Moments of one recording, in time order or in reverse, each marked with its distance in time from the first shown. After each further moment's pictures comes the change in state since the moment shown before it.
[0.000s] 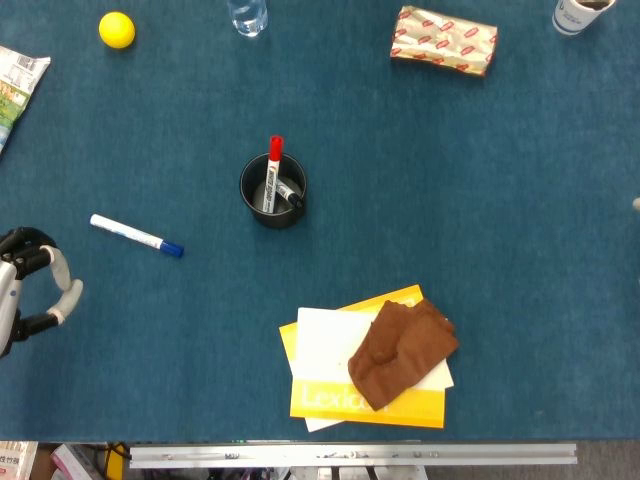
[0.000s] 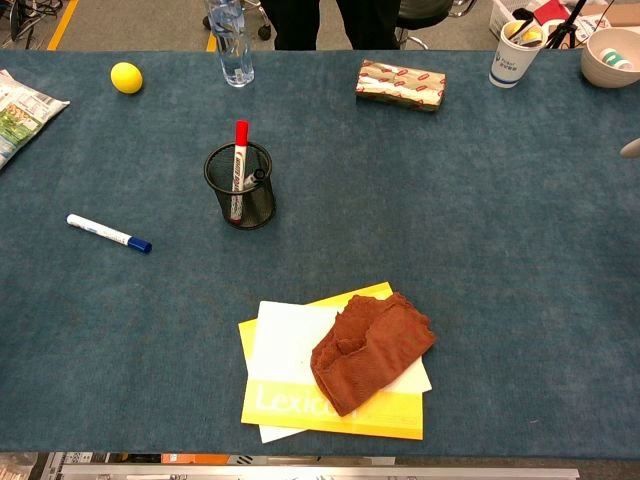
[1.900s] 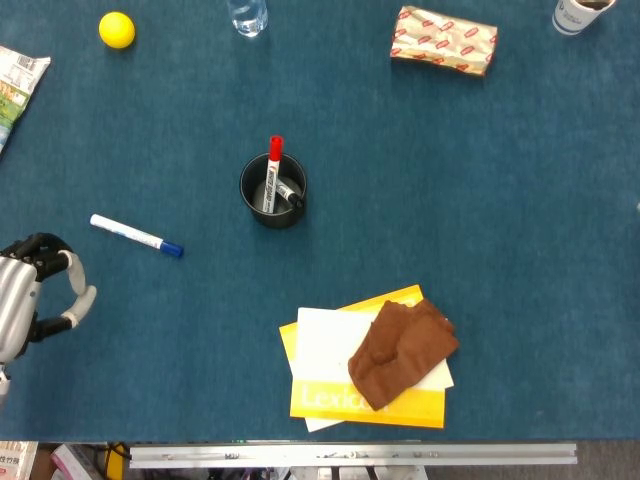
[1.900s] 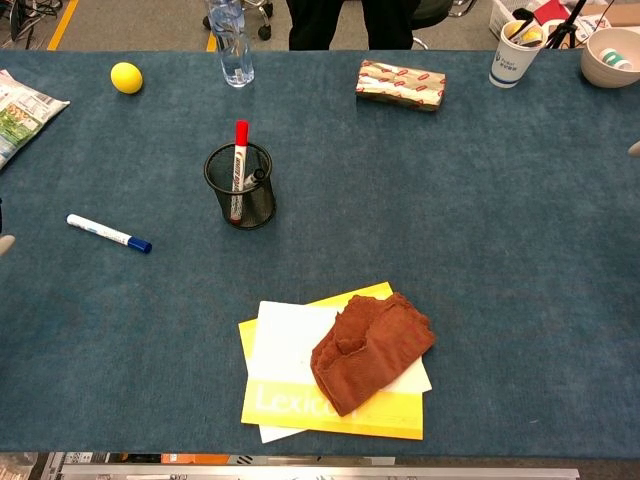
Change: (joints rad) left arm -0.013 -0.034 0.016 0.033 -0.007 -0.057 0.016; right arm -0.016 0.023 -0.008 -0.040 -0.007 0.026 -0.026
